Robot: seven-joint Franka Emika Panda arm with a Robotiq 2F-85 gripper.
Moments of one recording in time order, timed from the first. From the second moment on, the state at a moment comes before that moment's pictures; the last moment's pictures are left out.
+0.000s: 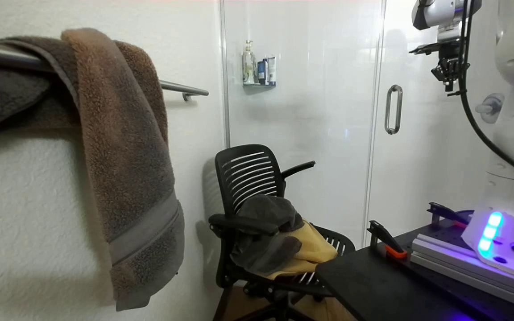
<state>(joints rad) 0.17 0.20 -1.11 -1.84 0.08 2.06 2.60</state>
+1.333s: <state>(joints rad) 0.88 0.14 -1.62 -2.15 0.09 2.59 2.55</state>
